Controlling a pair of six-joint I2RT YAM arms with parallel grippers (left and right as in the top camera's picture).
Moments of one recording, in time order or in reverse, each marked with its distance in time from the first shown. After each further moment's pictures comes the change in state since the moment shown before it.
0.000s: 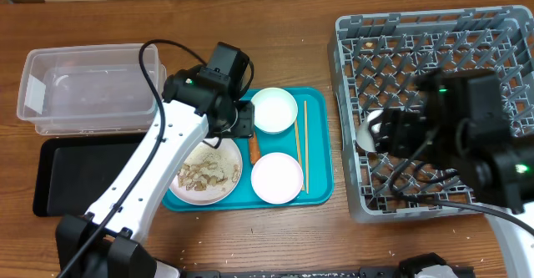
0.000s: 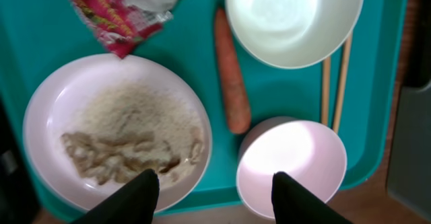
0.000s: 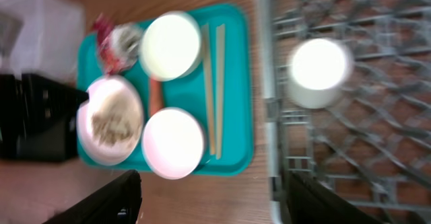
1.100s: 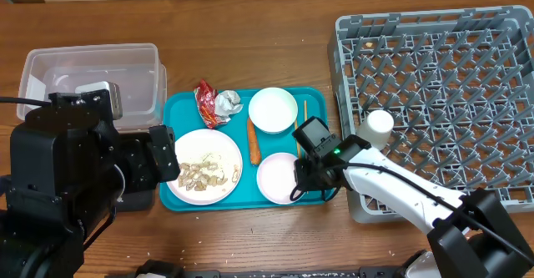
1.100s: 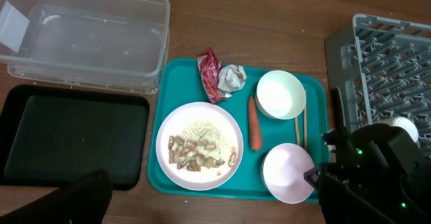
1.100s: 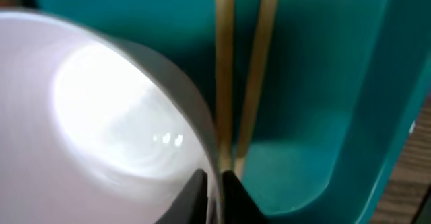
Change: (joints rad) left arm 0.161 -0.494 0.458 -0.423 -0.145 0.004; right arm 0.421 0.448 -0.556 0.632 0.066 0.181
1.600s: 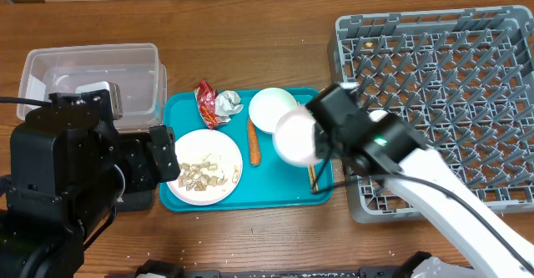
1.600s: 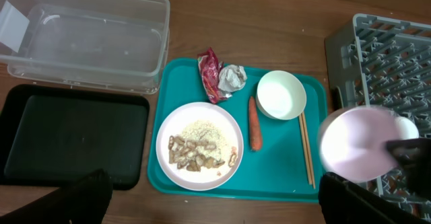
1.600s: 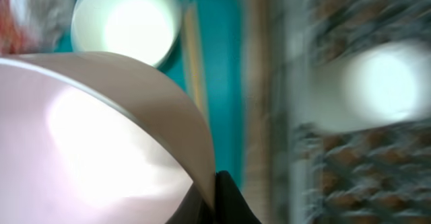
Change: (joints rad) left arm 0.000 0.000 -0.001 0.000 0.000 0.000; right arm -0.004 -0.230 0.416 -0.422 0.430 0.054
